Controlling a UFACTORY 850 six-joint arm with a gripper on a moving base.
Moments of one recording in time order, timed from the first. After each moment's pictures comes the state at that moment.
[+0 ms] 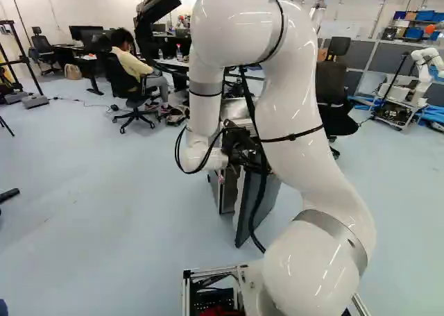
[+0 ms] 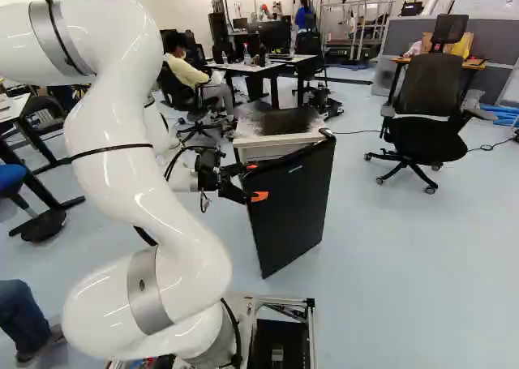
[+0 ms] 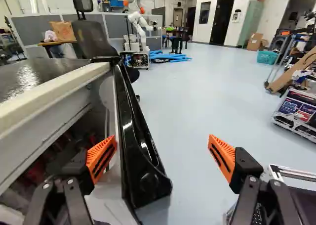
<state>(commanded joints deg) 29.2 -32.9 -36.8 105.8 77.5 -4.0</state>
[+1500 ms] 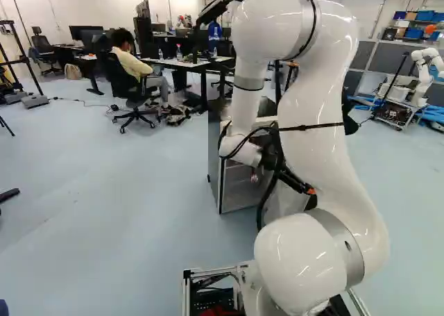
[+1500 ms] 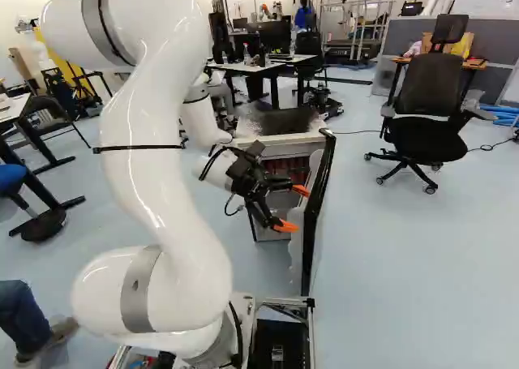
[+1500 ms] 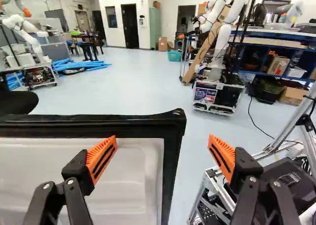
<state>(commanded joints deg) 5.8 -32.2 -37.6 117.0 79.7 -4.0</state>
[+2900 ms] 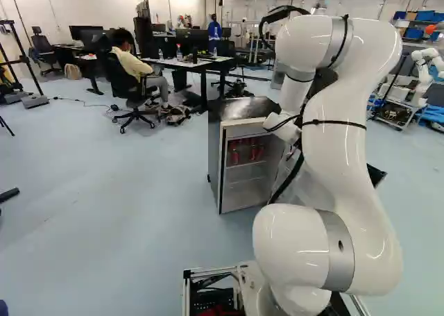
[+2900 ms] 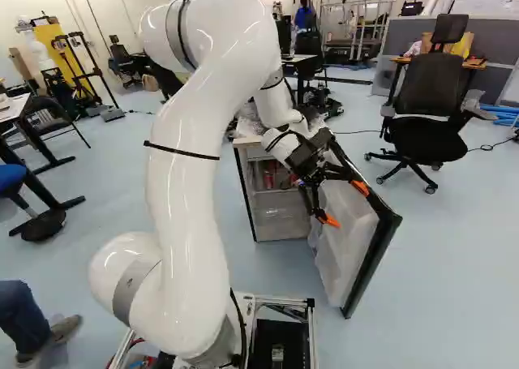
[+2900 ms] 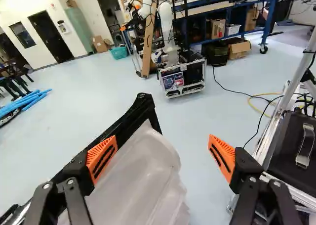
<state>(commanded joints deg) -19.8 -38.0 -57.5 117.0 79.7 -4.0</state>
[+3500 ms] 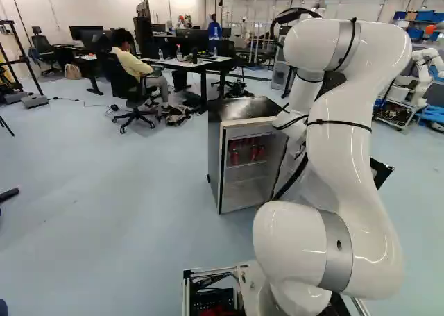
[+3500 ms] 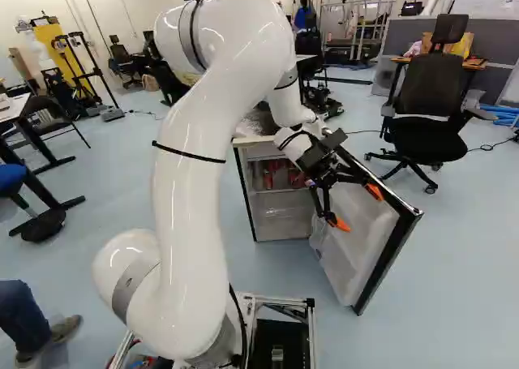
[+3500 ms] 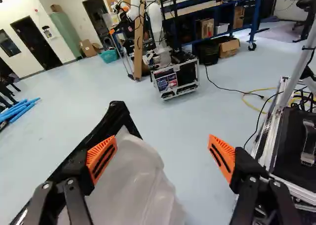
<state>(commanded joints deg) -22.8 -37.8 -57.0 116.9 79.7 -4.0</state>
